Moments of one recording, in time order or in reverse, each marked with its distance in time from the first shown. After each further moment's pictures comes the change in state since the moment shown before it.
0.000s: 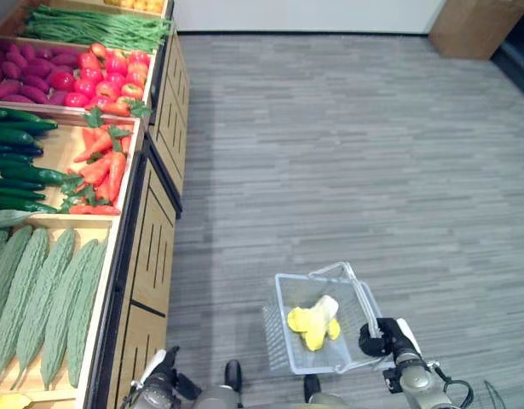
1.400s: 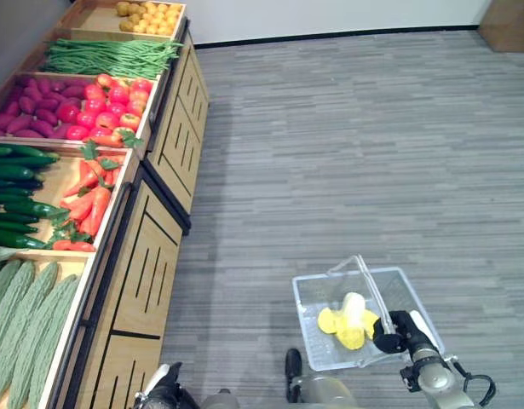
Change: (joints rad) left arm -0.026 -0.044 -0.003 0.019 0.027 0.039 0.003; right arm 0.045 -0.131 0.029 -0.143 -0.004 0.017 -0.005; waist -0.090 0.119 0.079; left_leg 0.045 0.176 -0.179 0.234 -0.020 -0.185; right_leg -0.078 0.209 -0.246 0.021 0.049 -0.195
